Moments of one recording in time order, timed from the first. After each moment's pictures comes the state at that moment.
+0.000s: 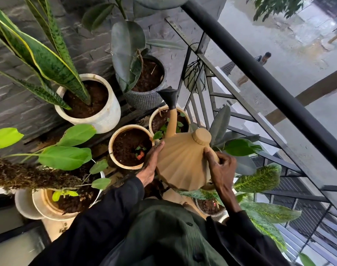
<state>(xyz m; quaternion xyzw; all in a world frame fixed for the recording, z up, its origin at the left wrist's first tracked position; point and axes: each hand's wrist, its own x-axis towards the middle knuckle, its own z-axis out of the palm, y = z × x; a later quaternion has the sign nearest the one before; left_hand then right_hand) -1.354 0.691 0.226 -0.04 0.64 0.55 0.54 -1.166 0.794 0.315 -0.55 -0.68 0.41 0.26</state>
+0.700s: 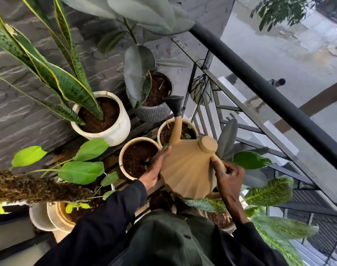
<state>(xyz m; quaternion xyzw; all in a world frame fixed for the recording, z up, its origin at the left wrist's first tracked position) -1.391 0.698 0.251 0.01 0.64 0.52 0.57 -1.183 0.796 0.330 -0.53 -0.67 0.42 0.31</state>
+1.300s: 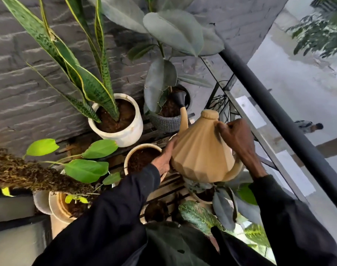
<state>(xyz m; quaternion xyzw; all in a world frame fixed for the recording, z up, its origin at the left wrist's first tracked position) -1.429 0.778 0.302 -0.12 0.62 0.53 0.57 -1.309 0.951 0.401 -0.41 -0.84 0.34 0.11</state>
